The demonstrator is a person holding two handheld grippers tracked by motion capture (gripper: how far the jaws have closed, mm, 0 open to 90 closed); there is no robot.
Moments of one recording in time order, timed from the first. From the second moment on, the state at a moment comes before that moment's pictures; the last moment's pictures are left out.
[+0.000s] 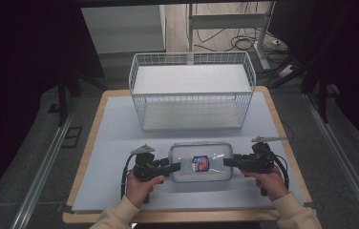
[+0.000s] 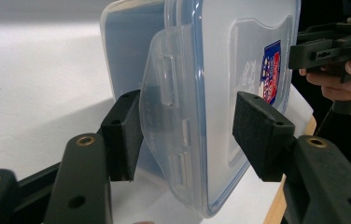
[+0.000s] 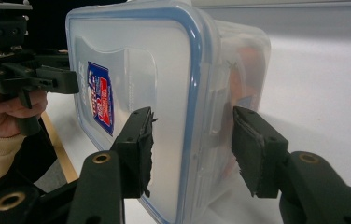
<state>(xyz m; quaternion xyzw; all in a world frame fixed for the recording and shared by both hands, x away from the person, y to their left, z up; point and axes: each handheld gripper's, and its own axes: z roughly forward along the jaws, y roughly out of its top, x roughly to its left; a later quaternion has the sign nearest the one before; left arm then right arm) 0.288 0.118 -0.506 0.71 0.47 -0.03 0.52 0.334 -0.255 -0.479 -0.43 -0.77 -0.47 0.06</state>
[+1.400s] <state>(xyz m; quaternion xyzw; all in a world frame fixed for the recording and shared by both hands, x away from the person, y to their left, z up) 0.341 0.143 -0.371 0.70 0.43 0.06 0.57 0.382 -0.231 -0.352 -0.37 -0.76 -0.54 -0.03</state>
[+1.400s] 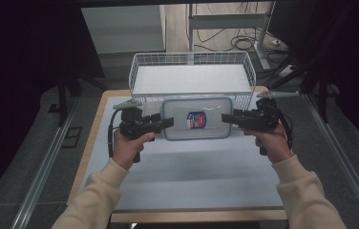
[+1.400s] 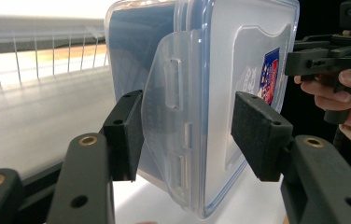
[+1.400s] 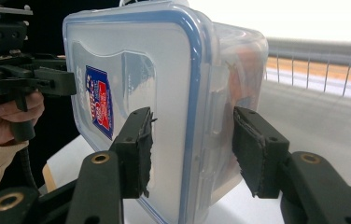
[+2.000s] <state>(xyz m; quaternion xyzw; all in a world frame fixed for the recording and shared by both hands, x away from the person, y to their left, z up) 0.392 0.156 -0.315 0.70 0.42 0.07 0.57 0.432 -0.218 -0.299 -0.37 -0.75 -0.55 -0.04</state>
